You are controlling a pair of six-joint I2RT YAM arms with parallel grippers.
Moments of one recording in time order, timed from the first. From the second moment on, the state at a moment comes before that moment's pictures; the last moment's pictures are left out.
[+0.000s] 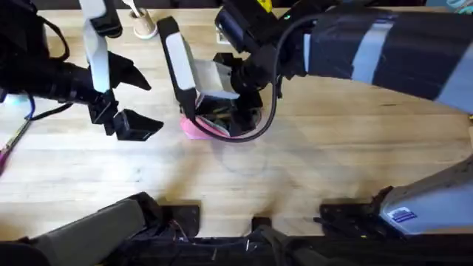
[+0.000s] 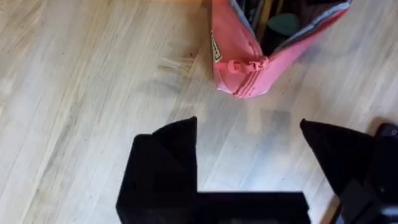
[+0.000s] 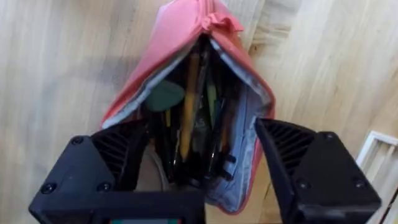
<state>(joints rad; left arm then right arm) 0.42 1.33 1.11 -1.32 0.62 1.53 0.76 1.77 1.36 -0.73 -0.27 -1.04</state>
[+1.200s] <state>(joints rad) 0.60 1.70 0.97 -1.23 0.77 1.89 0.77 1.75 1.42 -0.38 -0.35 0.16</state>
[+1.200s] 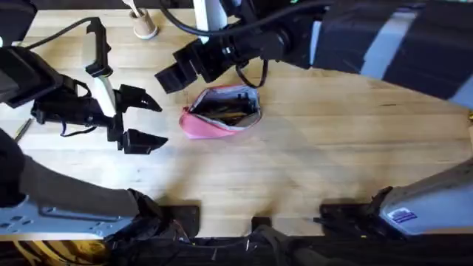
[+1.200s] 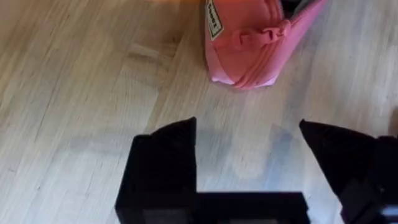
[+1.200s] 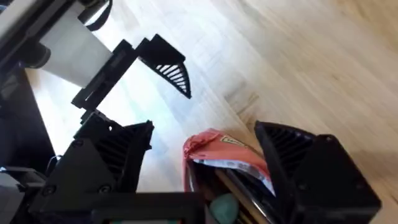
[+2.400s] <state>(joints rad) 0.60 1.71 0.97 -1.20 0.78 1.90 0.85 1.94 1.42 -0.48 -0.47 0.22</state>
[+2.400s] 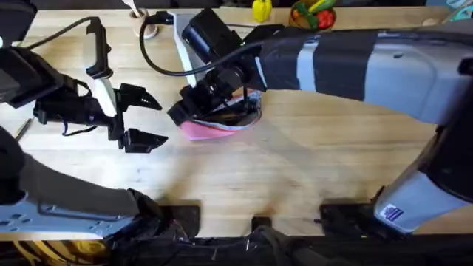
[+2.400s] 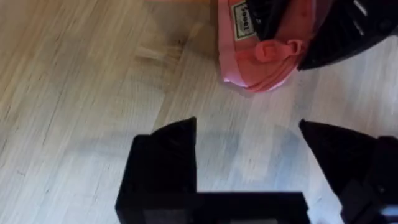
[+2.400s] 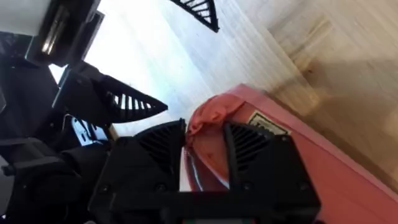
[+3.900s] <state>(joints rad) 0.60 1.71 0.97 -1.19 0.98 1.90 0.77 1.95 1.54 -0.47 -0.50 0.23</state>
